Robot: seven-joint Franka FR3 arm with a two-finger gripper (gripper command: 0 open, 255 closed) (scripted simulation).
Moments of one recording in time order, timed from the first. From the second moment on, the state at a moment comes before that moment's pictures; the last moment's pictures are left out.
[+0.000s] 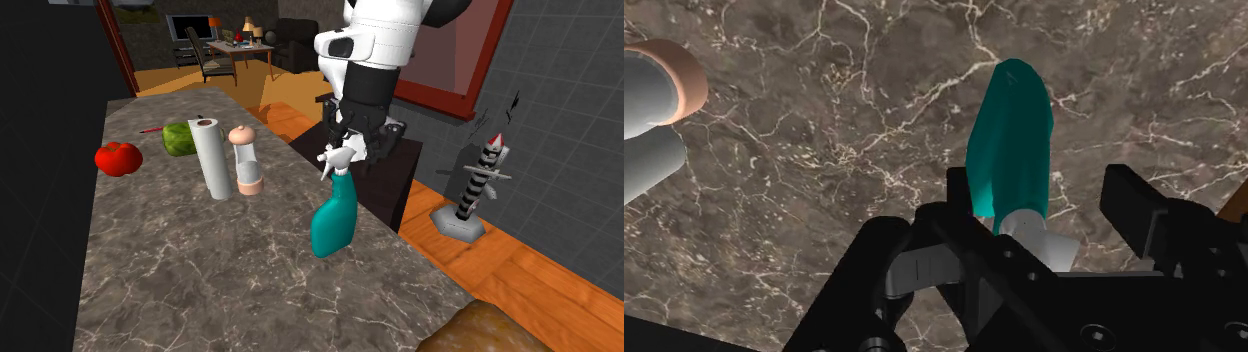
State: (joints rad) arm -0.01 -0.15 0.42 -2.28 -0.07 2.15 0.62
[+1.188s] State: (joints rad) arm -0.01 -0.19 0.42 -2.21 -0.05 2.05 0.60
